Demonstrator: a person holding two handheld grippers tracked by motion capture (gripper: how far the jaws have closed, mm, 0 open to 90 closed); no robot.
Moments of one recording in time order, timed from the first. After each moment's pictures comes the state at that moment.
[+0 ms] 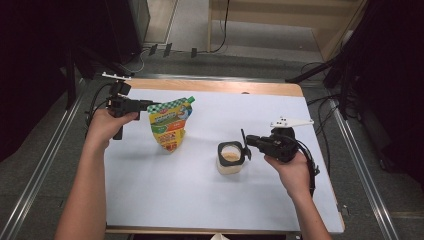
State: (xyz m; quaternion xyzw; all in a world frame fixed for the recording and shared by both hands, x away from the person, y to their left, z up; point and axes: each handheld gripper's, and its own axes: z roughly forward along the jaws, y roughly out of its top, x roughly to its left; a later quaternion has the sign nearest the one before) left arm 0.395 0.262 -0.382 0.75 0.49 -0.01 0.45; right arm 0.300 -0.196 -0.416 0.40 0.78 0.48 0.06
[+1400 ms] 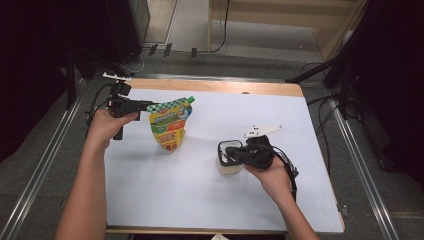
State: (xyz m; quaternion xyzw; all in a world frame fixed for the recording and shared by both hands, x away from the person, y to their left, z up) left arm 0.397 0.262 -0.386 0.75 0.49 -0.01 0.44; right arm 0.294 -0.145 -0.440 0.35 0.82 0.46 0.02
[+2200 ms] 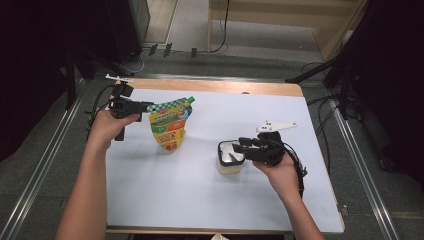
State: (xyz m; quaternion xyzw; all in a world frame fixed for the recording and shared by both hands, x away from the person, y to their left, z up) left arm 0.398 0.259 -0.391 0.75 0.49 -0.01 0.44; right arm 0.300 -0.170 -0.432 0.37 0.80 0.47 0.06
